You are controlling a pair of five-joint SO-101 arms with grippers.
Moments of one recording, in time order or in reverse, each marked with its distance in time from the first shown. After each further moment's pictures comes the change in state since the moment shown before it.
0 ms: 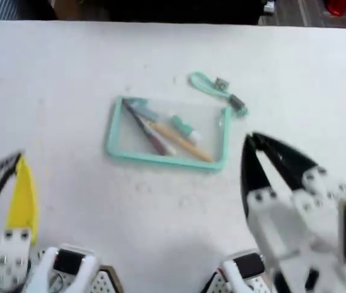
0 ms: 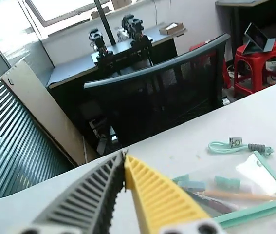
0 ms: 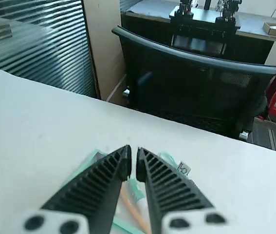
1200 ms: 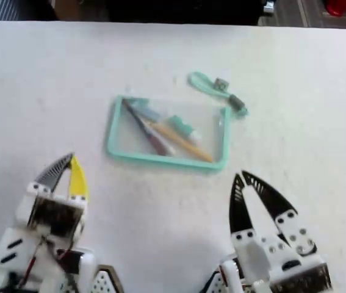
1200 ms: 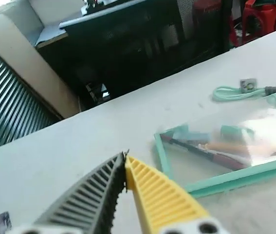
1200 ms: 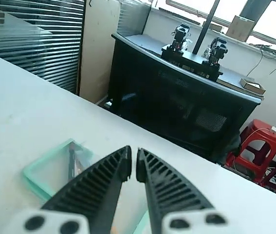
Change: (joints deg) left arm -5.2 -41.8 77.4 -27.3 -0.6; right arm 0.3 -46.1 57.7 -21.5 13.1
